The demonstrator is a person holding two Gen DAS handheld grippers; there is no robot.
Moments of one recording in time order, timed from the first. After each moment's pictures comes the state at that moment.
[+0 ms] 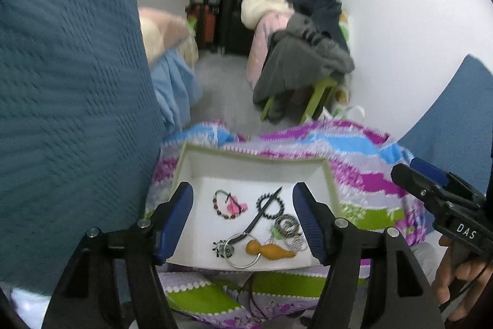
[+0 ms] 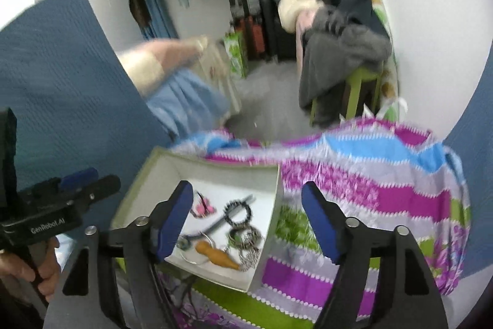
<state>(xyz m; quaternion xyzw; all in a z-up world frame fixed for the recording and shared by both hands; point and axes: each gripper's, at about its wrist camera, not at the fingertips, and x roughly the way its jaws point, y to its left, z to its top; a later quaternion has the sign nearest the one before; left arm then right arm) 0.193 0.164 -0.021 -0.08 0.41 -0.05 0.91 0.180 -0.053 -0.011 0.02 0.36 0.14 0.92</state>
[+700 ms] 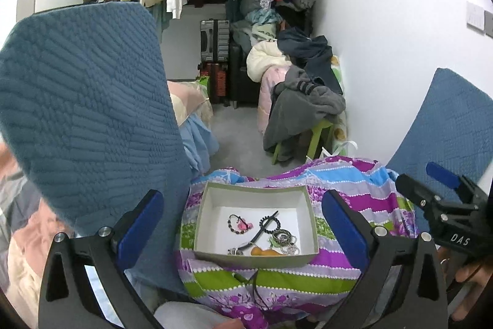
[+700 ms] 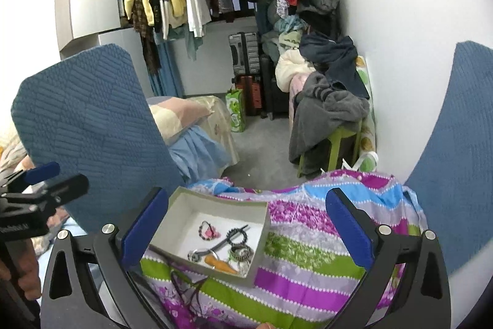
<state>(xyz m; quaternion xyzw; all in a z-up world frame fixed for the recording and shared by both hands) 0.076 0.139 0.084 -0.03 0.31 -0.01 0.95 0.082 -0.070 0.058 0.01 0.26 0.12 0.96</state>
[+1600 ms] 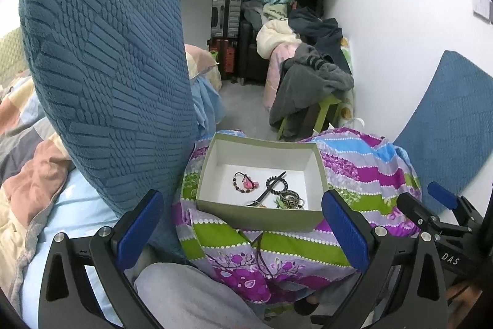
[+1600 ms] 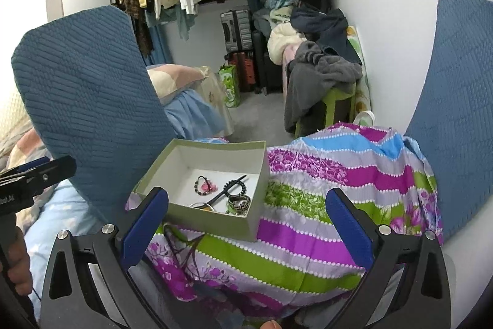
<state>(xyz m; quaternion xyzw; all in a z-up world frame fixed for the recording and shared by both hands) 0.034 0.150 0.015 -0.05 0.35 0.00 0.94 0.038 -0.073 -0.021 0.02 0.30 0.10 0.95</state>
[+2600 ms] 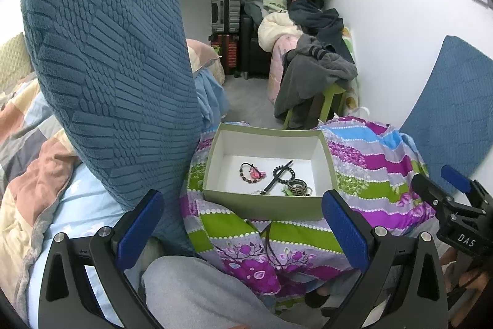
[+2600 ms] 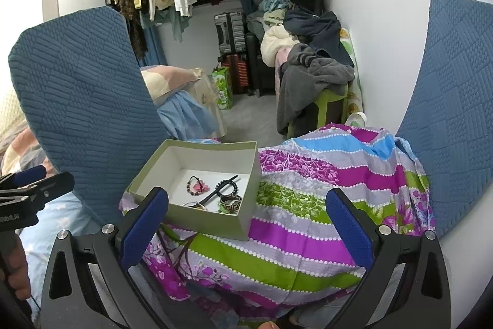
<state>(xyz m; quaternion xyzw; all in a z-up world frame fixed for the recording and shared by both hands) 0.026 0.145 0.007 -0.02 0.36 0.01 0.93 0.032 -0.079 -0.019 0.01 0.29 0.09 0.95</state>
